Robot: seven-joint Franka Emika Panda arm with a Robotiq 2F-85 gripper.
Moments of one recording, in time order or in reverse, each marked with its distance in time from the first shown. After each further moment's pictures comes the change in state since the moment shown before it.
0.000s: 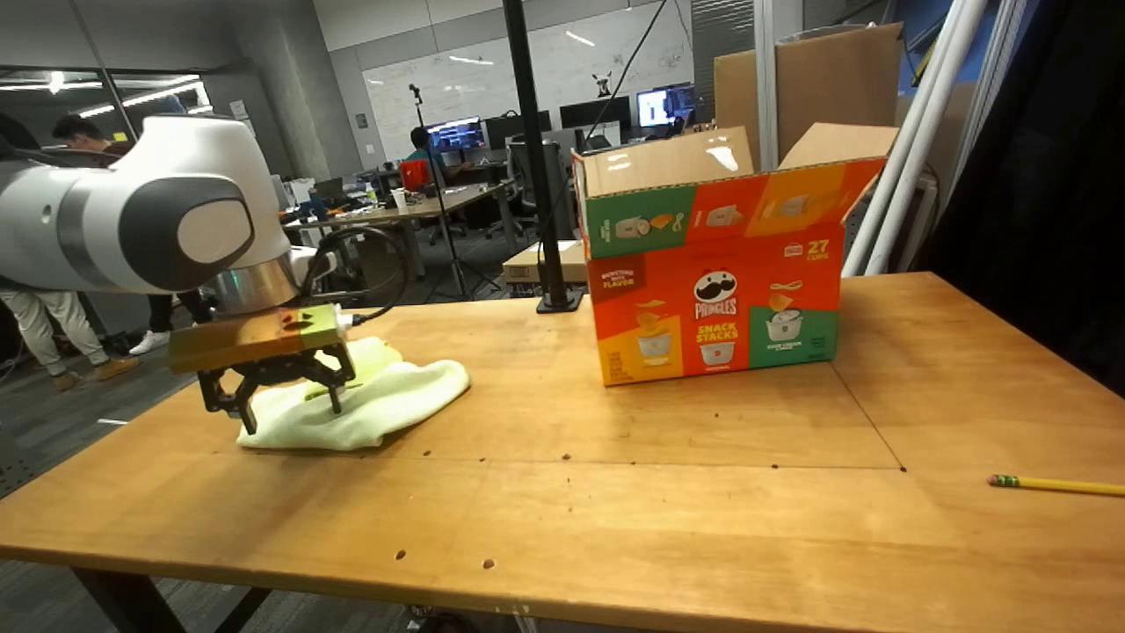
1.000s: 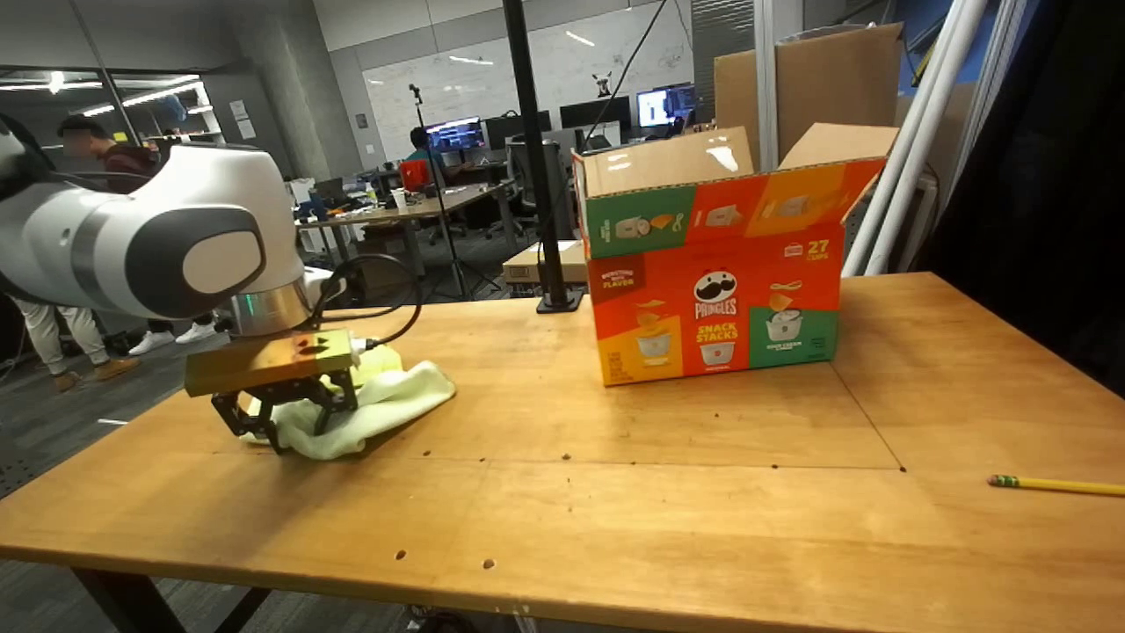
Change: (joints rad) arm -0.050 0.061 0.053 -0.001 0.112 0.038 -0.129
